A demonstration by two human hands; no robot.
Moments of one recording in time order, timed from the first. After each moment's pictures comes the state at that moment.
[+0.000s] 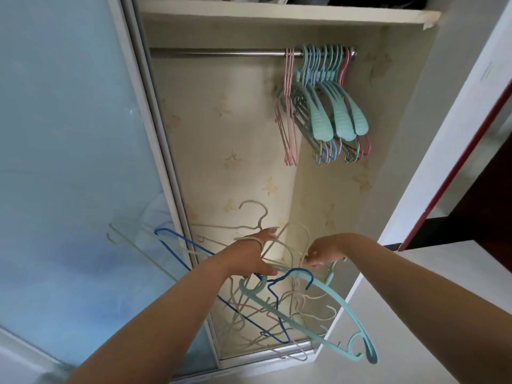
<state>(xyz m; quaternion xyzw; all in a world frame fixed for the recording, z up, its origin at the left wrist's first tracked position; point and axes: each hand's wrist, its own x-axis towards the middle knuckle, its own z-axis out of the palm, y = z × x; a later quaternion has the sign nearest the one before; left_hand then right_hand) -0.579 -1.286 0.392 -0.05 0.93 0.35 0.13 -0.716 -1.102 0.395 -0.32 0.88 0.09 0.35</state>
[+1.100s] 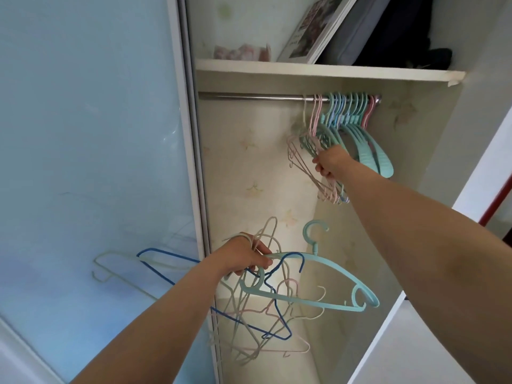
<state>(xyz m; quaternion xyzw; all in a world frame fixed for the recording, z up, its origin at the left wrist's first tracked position) -0.586 -1.342 0.440 -0.17 0.87 0.46 0.05 -0.796 -1.214 0.585 -0.12 0.87 -0.46 0.10</state>
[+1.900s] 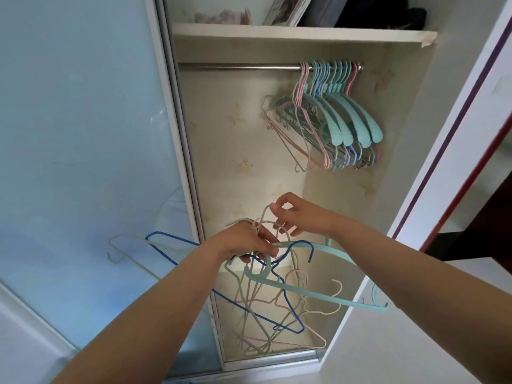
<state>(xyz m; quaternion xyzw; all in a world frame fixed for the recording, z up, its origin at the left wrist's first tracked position) -0.554 -1.289 0.437 -0.14 0.86 0.47 0.11 -0.663 -1.145 0.464 -0.36 0.82 -0.37 0.26</state>
